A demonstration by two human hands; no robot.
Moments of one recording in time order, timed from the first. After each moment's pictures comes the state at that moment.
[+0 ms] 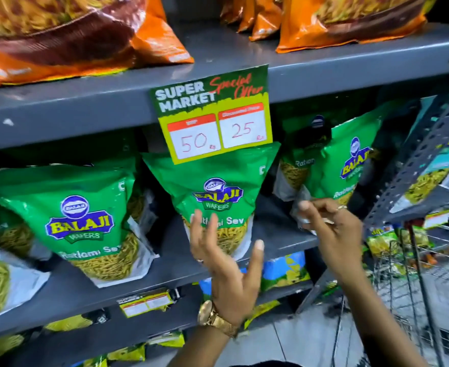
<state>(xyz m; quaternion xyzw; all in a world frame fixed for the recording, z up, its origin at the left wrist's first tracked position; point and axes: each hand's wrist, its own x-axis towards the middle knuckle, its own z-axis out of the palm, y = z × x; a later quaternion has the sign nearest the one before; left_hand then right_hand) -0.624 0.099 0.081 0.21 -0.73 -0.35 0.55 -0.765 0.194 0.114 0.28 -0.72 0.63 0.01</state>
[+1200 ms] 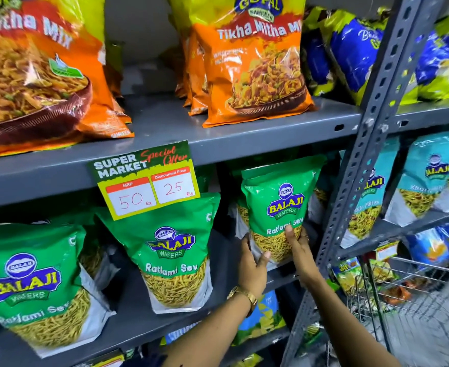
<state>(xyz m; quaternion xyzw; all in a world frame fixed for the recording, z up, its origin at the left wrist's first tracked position) -0.781 0.112 0.042 0.25 -0.71 -0.61 0.25 -0.878 0.195 0.051 0.17 -0.63 0.74 -0.15</state>
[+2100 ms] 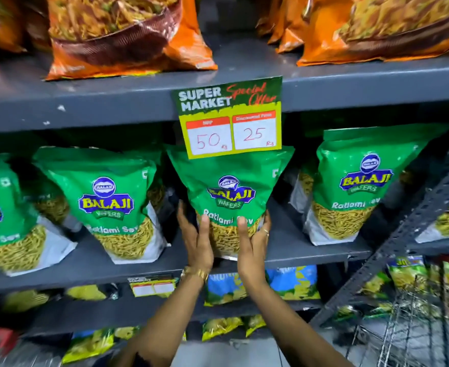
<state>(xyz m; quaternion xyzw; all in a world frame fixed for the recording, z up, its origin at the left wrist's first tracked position) -0.630 0.007 0.043 0.36 -0.57 -0.52 0.53 -0.688 0.083 0.049 0.21 -0.64 0.71 -0.19</state>
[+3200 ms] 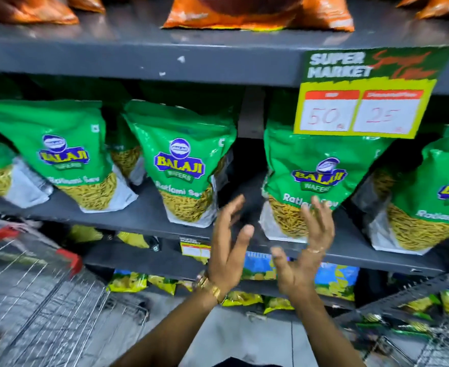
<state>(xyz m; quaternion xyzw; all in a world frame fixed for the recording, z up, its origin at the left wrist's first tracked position) -0.540 0.045 0.065 0.31 -0.67 -0.48 0.48 -0.649 0.109 0.064 0.50 -0.60 0.61 0.12</state>
